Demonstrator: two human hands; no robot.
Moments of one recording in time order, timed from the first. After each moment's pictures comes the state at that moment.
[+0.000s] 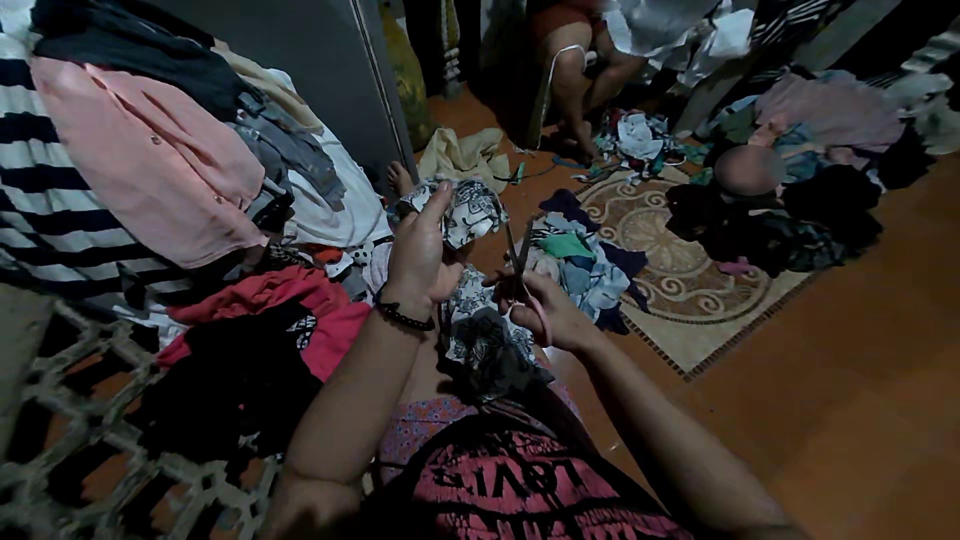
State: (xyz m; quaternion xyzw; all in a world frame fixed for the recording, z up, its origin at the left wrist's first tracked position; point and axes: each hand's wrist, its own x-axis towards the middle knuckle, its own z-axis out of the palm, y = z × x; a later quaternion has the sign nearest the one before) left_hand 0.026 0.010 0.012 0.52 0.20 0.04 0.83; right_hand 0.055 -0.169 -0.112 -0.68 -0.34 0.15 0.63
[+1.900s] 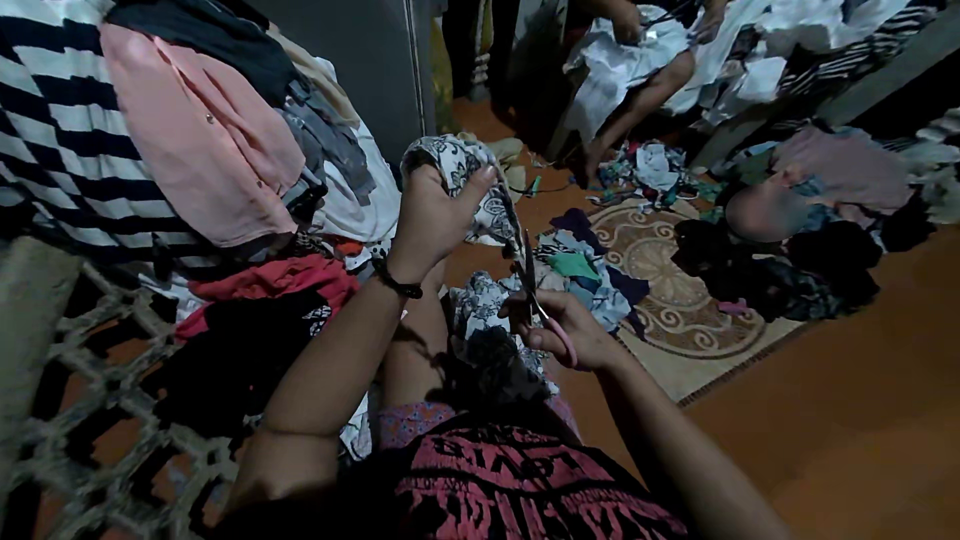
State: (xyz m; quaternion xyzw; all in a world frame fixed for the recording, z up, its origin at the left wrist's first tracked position) left_hand 0.053 0.066 0.035 0.77 0.02 0.22 0.60; right_hand 0.063 -0.156 -0.086 -0.64 -0.43 0.20 0.61
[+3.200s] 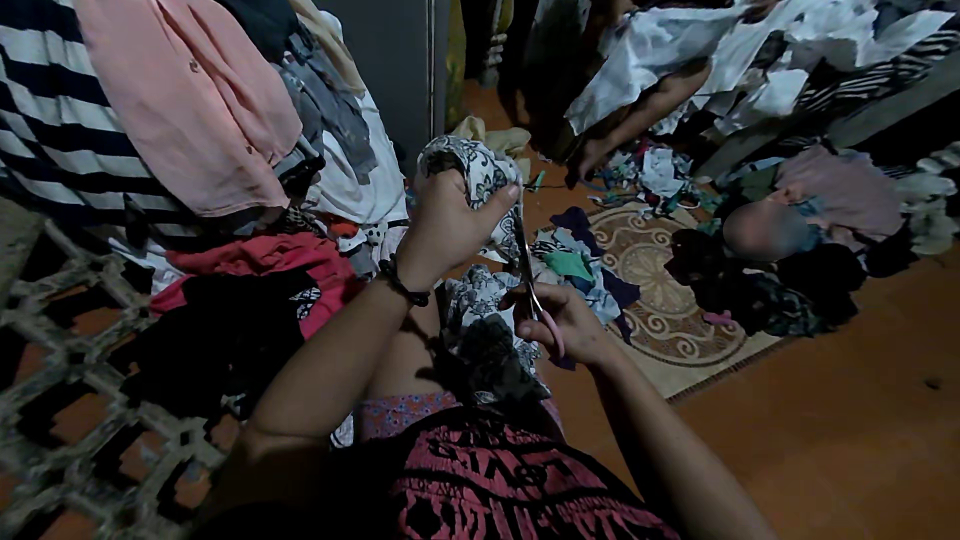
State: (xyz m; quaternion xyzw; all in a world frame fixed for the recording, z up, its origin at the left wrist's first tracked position) left_hand 0.042 0.058 0.013 0.81 0.06 0.16 0.56; right_hand 0.074 -0.153 -0.090 -0.67 -0.40 0.19 0.59
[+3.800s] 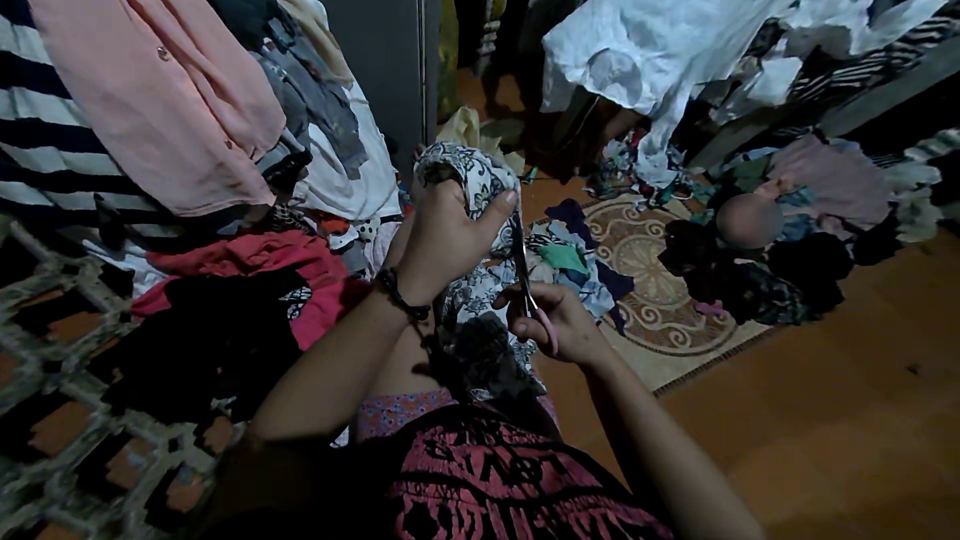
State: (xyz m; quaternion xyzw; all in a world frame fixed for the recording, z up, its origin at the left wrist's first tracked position) left_hand 0.033 0.057 -0.003 0.82 0.02 0.18 0.54; right_hand 0.072 -0.151 -0.095 -0.66 -0.38 0.19 0.61
